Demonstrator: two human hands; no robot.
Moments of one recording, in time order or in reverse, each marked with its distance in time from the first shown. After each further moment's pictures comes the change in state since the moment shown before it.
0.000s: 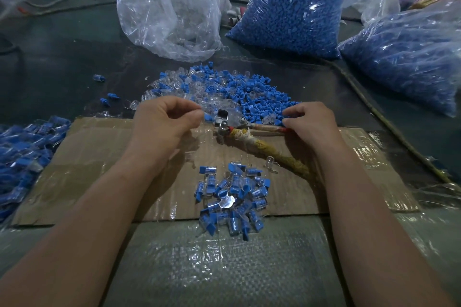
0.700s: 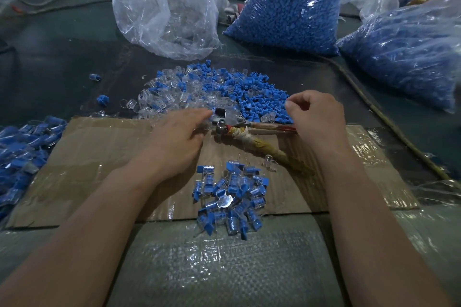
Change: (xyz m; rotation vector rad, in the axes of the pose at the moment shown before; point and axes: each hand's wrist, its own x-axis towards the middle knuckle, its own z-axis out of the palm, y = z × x) left_hand 0.006 -0.018 0.009 0.709 -0.291 0.218; right_hand -0.021 -0.009 -0.007 0.062 0.218 -0.119
